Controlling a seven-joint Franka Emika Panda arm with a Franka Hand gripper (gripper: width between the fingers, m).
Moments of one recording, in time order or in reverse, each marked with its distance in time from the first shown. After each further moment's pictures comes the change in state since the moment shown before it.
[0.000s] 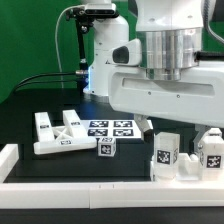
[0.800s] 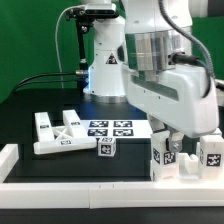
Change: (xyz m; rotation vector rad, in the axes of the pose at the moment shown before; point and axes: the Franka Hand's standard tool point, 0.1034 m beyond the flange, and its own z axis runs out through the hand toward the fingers) arm 0.002 -0.001 -0.001 0.034 -0.062 0.808
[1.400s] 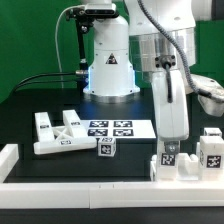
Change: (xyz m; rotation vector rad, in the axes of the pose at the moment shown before) arm -0.003 0.002 0.004 0.013 0.013 0.100
